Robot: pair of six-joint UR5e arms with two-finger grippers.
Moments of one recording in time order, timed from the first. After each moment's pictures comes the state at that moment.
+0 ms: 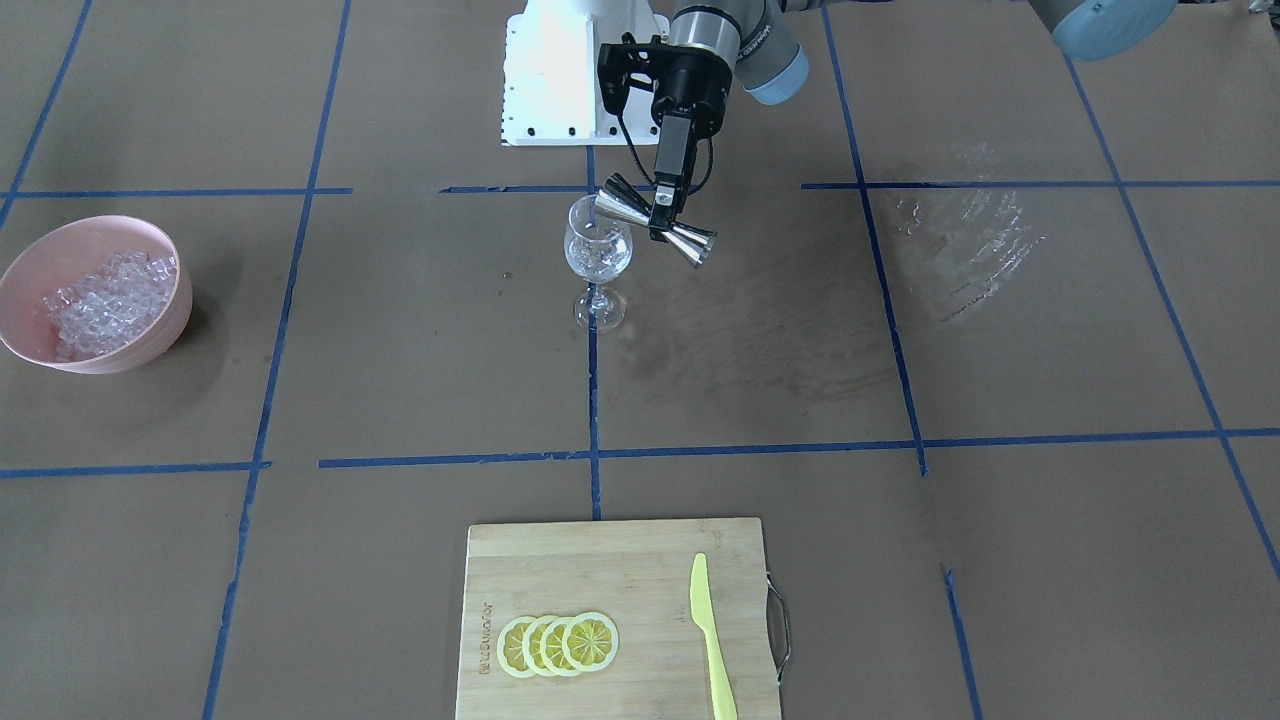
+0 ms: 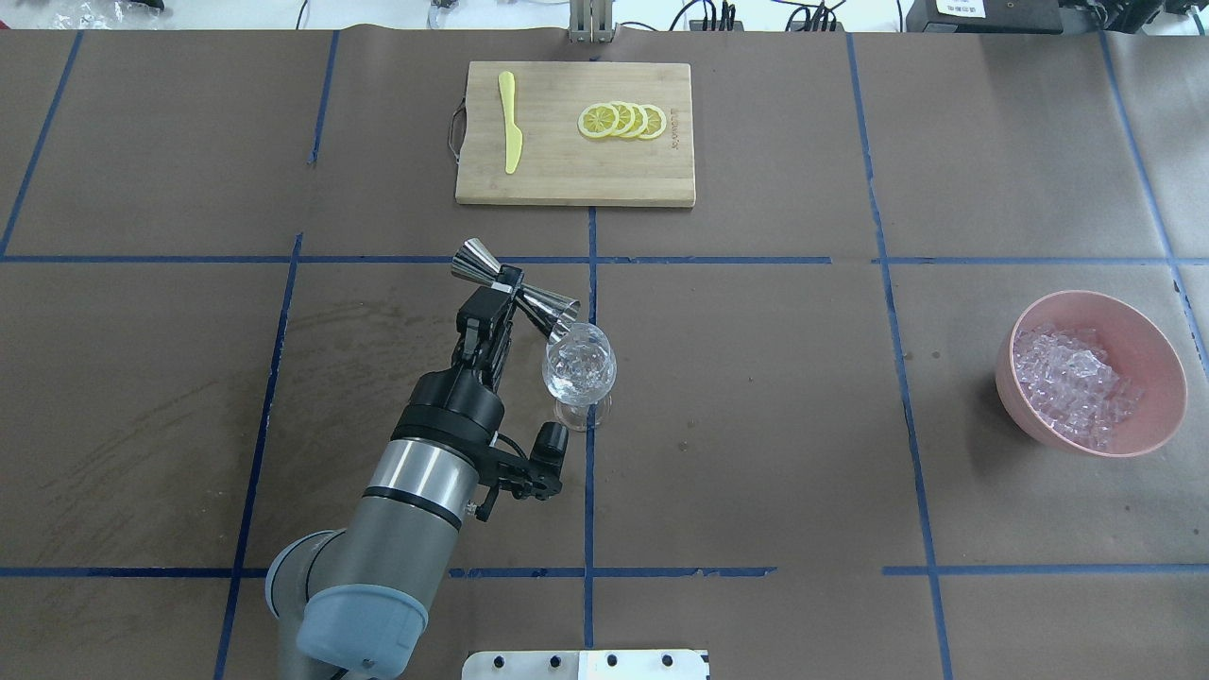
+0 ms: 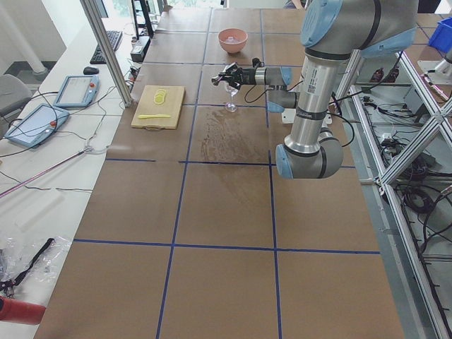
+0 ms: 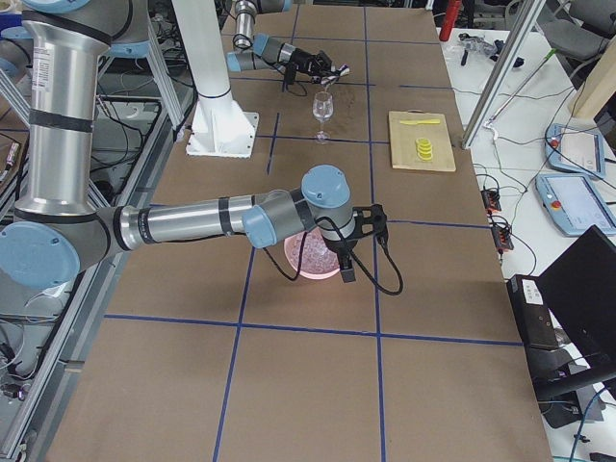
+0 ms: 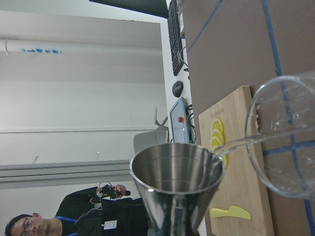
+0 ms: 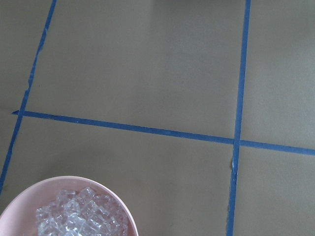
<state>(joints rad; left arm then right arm) -0.14 -2.07 -1.73 -2.59 -0.46 1.00 1.49 -1.72 1.88 -1.30 2.36 0.24</state>
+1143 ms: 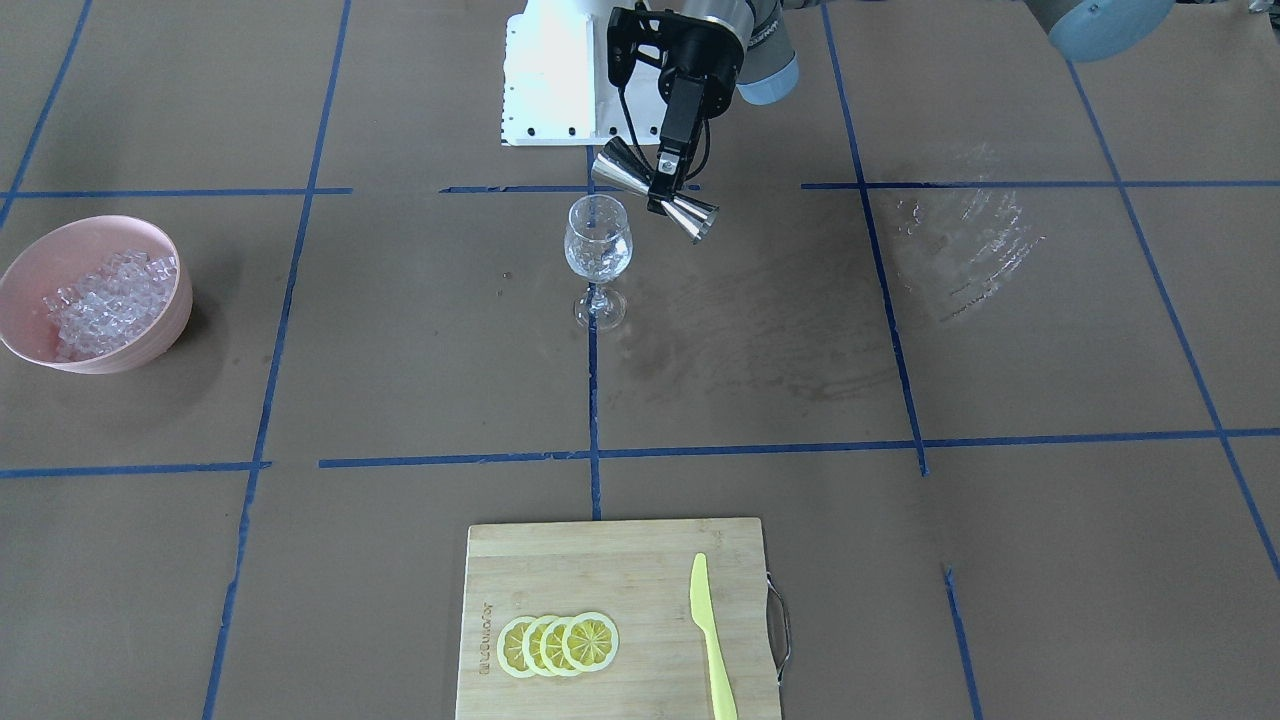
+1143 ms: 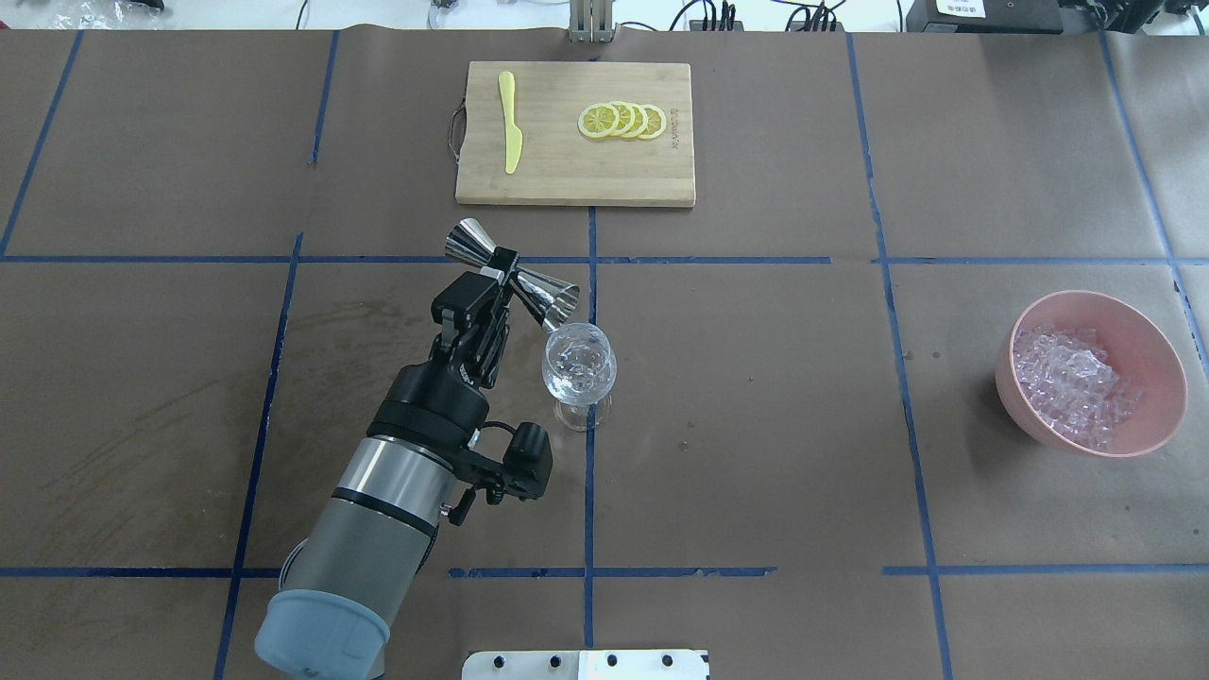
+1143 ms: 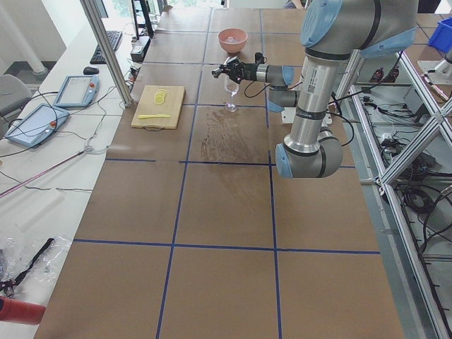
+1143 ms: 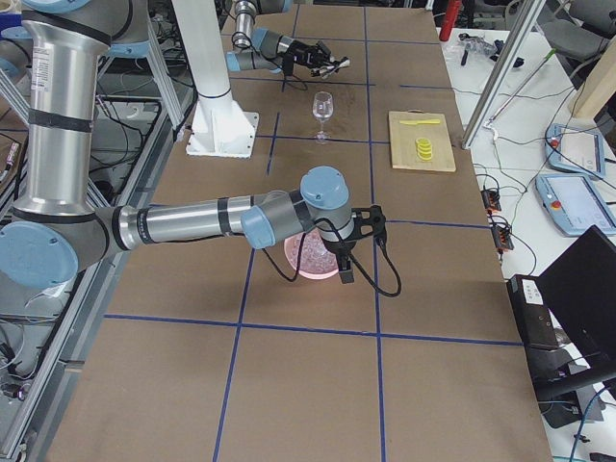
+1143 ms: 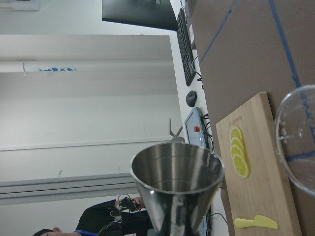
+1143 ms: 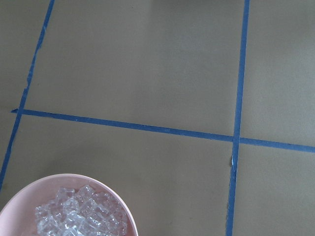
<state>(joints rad) -0.14 -2.08 -1.73 -2.87 -0.47 1.07 1.49 -1.72 1.88 -1.30 2.36 0.24</state>
